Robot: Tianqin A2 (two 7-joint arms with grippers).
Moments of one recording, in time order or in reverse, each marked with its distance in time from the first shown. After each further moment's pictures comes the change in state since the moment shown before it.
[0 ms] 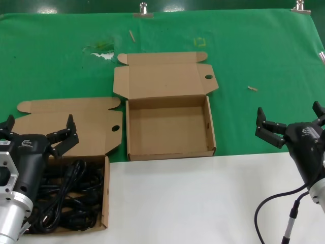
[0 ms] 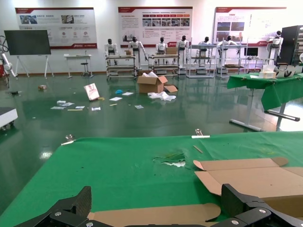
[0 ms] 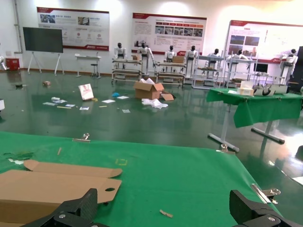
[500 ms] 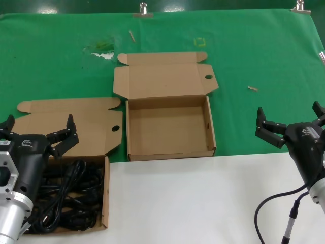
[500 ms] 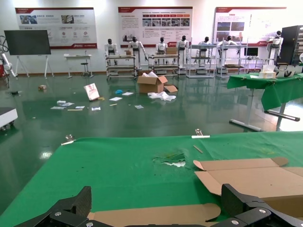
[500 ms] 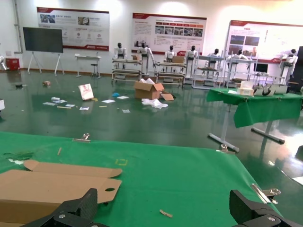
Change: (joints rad) left arm 0.000 0.000 0.000 0.000 0.000 0.000 0.000; right arm 0.000 0.000 0.000 0.000 0.000 0.000 0.000
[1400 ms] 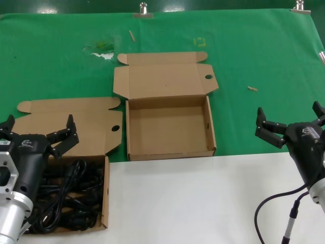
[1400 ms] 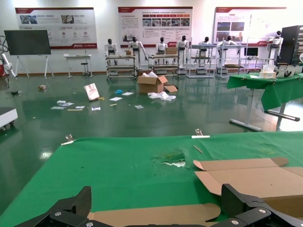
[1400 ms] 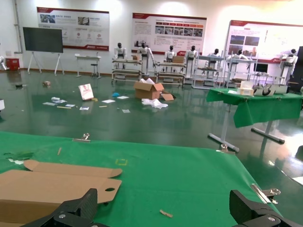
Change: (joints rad) left arm 0.000 0.000 0.000 0.000 0.000 0.000 0.000; right arm 0.000 0.000 0.000 0.000 0.000 0.000 0.000
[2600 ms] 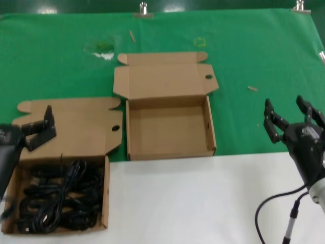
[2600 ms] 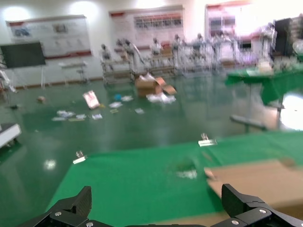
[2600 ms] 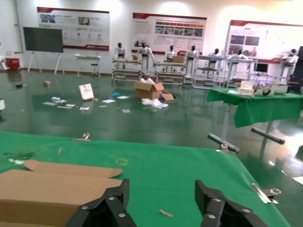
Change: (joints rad) left arm 0.043 -0.331 0.155 -0.169 -0.304 -0.225 0.075; right arm 0.000 0.000 0.000 0.000 0.000 0.000 0.000
